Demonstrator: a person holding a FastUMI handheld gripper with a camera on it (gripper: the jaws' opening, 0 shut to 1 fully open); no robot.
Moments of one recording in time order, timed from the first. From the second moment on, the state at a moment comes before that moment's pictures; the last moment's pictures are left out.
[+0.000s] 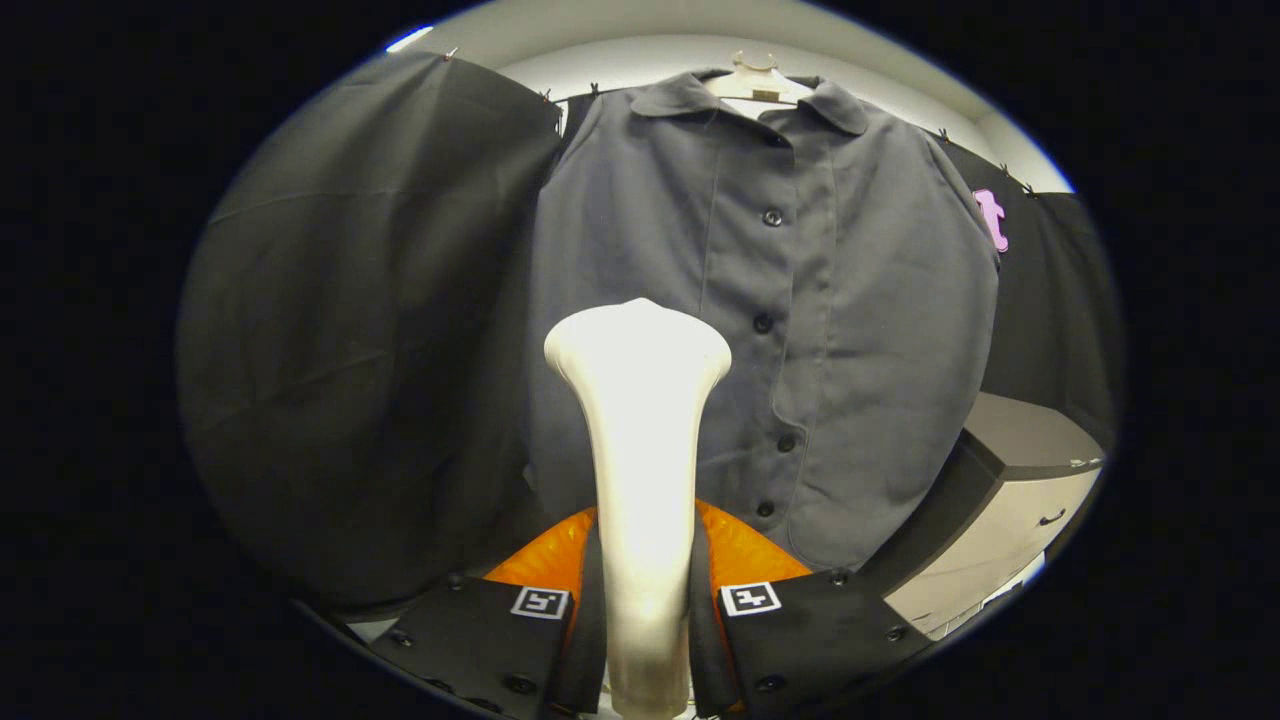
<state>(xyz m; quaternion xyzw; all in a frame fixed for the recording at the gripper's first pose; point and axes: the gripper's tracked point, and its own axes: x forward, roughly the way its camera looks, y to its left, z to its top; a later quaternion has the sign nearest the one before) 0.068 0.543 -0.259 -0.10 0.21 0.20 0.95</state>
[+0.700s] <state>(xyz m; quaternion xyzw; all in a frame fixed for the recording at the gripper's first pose) 0.050 0.517 -0.158 -0.06 0.12 0.19 0.97</state>
